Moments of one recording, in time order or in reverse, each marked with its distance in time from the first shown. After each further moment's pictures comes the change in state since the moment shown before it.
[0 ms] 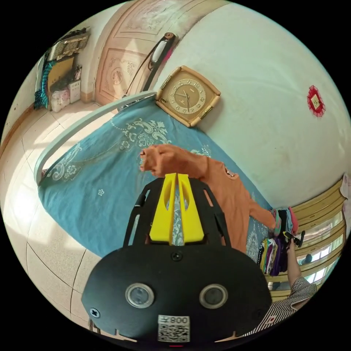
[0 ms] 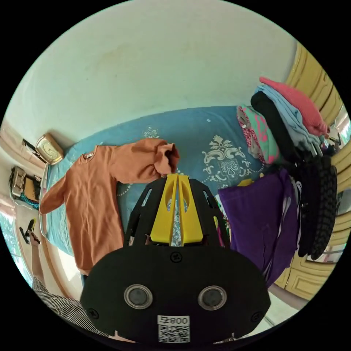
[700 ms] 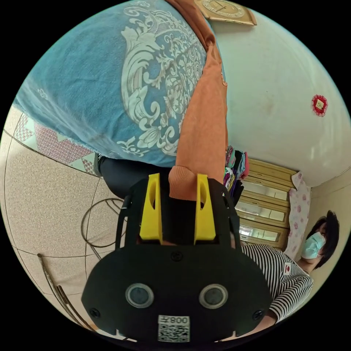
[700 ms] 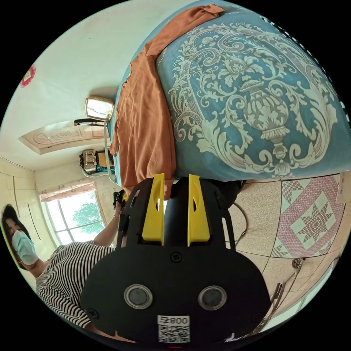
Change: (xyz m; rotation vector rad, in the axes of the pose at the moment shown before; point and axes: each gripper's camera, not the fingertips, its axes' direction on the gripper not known) left arm -0.049 0.425 0.072 -0.603 0.527 -0.230; right arm -0.041 0.427 0.161 -0.488 -0.761 0.148
